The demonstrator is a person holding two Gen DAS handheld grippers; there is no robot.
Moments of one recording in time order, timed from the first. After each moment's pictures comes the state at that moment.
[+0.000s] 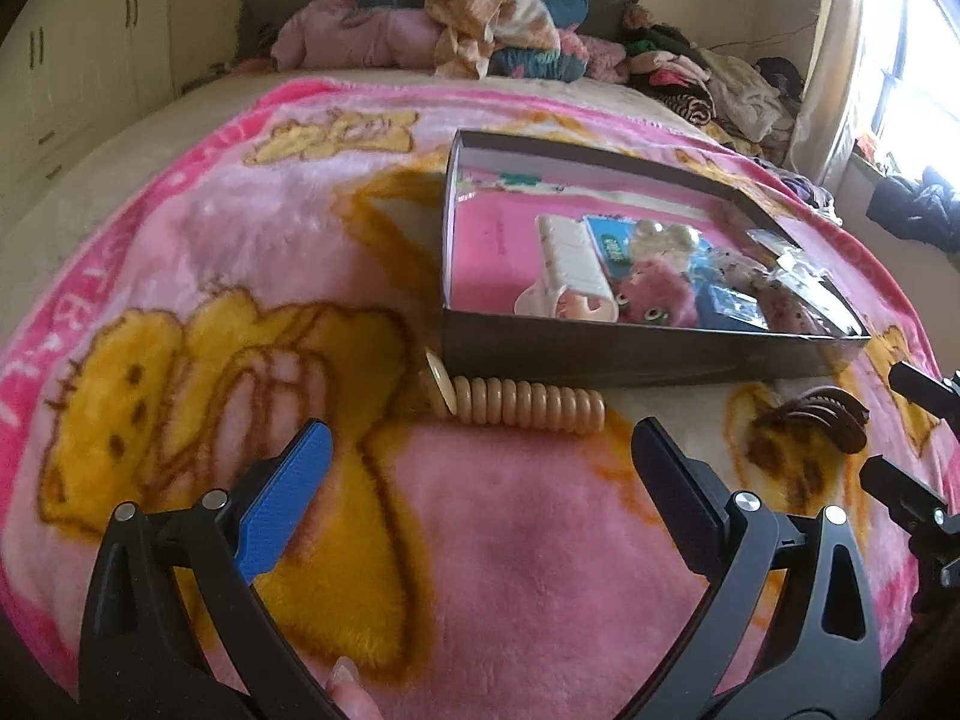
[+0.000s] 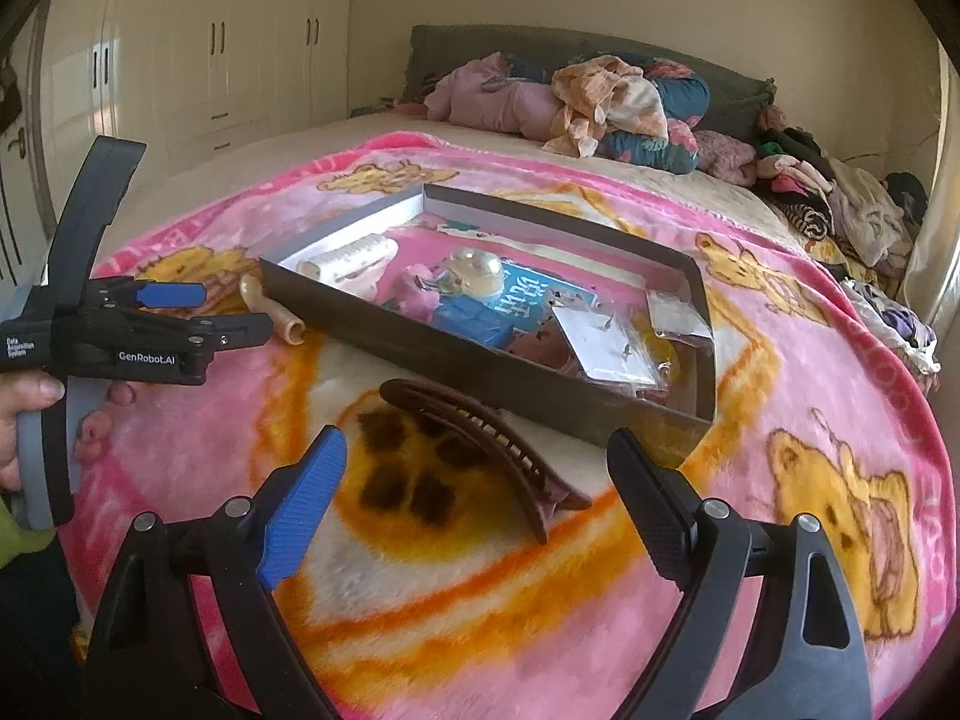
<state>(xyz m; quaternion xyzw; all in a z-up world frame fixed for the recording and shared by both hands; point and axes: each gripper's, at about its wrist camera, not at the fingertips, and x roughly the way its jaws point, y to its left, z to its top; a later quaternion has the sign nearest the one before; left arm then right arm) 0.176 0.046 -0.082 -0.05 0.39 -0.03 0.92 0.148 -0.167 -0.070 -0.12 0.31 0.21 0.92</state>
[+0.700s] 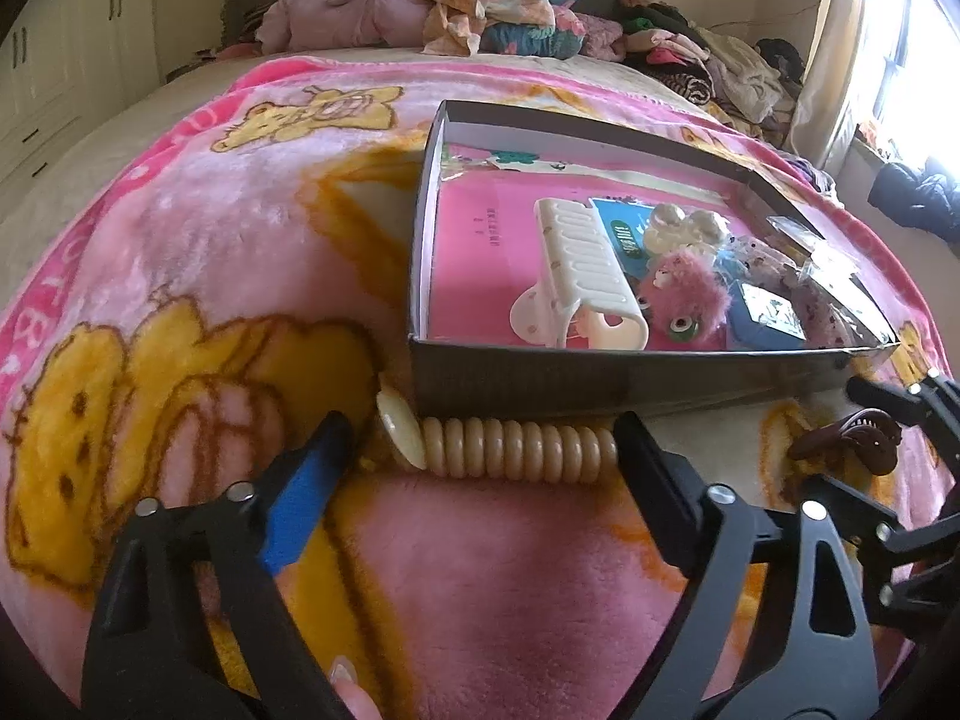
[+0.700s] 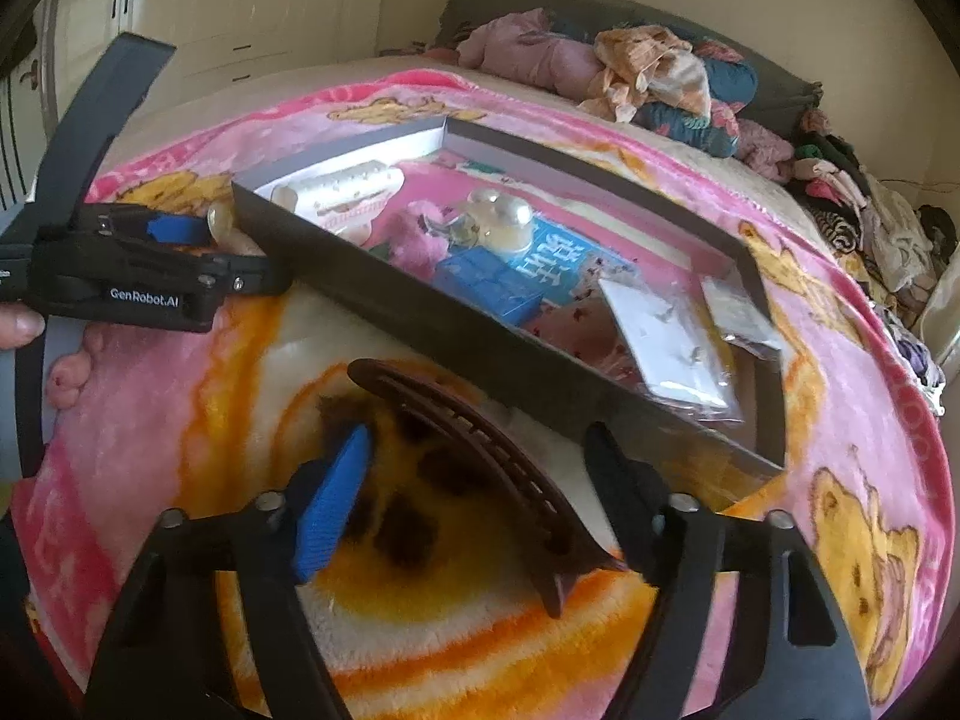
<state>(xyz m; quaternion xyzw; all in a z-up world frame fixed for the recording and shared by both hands) 0.207 0.041 -0.095 -0.04 0.41 -0.04 0.91 0.187 -0.142 -0.104 -0.17 0.36 0.23 0.88</state>
